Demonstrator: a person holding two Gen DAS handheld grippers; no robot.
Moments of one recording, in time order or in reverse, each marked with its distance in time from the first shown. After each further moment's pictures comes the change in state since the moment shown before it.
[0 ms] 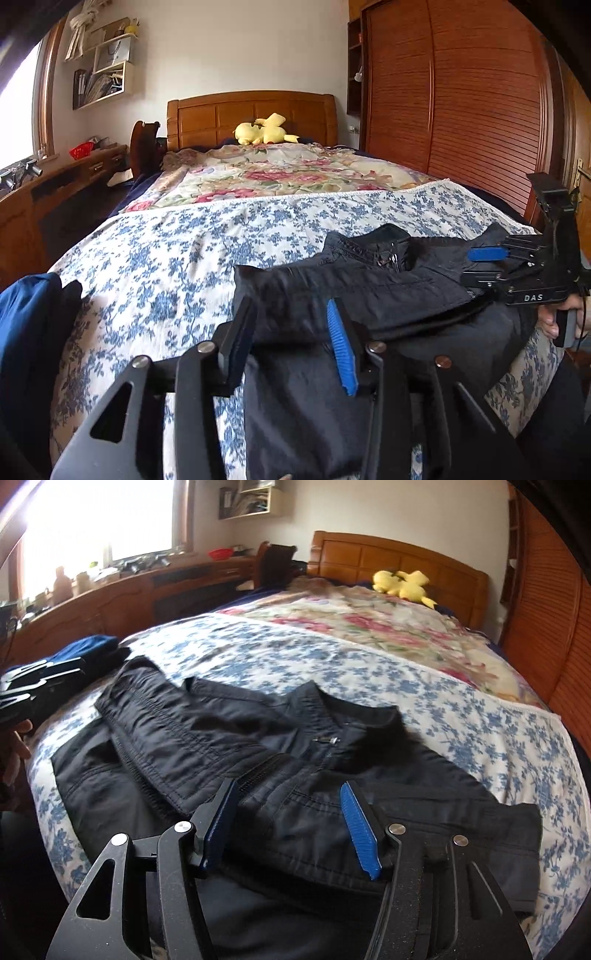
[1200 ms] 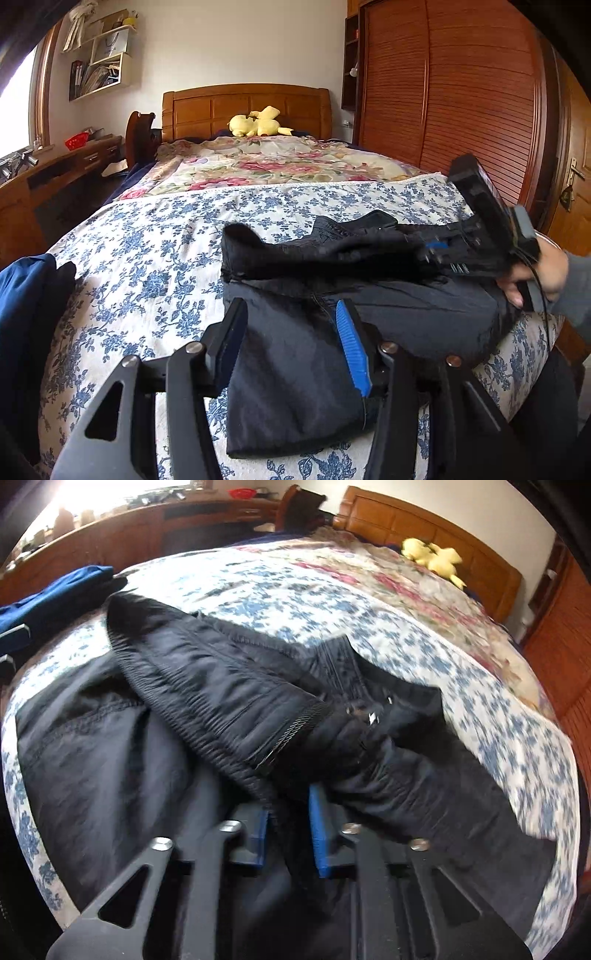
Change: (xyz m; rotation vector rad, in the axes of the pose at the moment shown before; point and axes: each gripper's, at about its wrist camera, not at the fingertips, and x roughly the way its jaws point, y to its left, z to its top) left arm -0.012 -0.008 -0.018 -0.014 0.020 -0.038; right arm 0.069 0.022 0.014 -0.129 0.211 -0.006
